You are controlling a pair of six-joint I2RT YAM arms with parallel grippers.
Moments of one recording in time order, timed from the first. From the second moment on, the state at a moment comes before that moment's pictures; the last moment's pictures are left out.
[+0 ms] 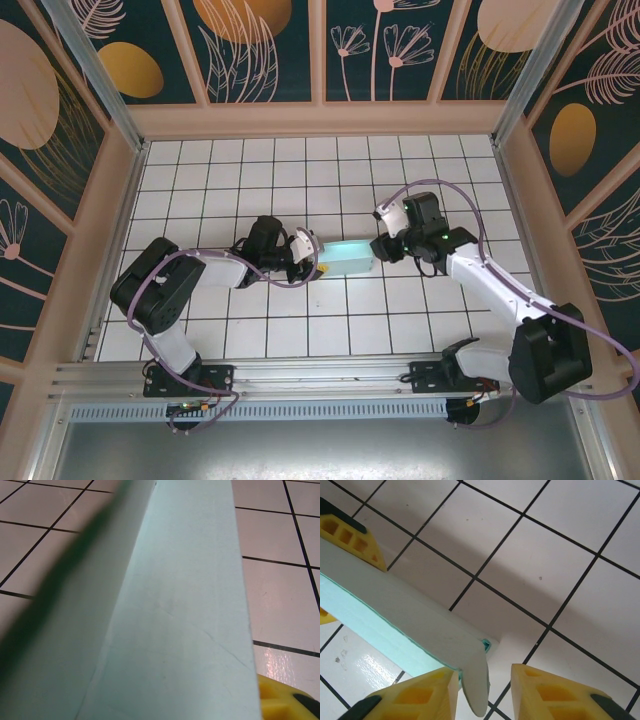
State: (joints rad) left arm -0.59 1.75 0.68 0.43 0.65 0.40; right arm 0.42 1.24 0.83 -0.48 -0.26 -0.16
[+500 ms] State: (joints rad) left arm -0.59 1.77 0.72 0.41 0.68 0.37; right arm 0.39 1.24 0.83 -0.48 -0.30 -0.14
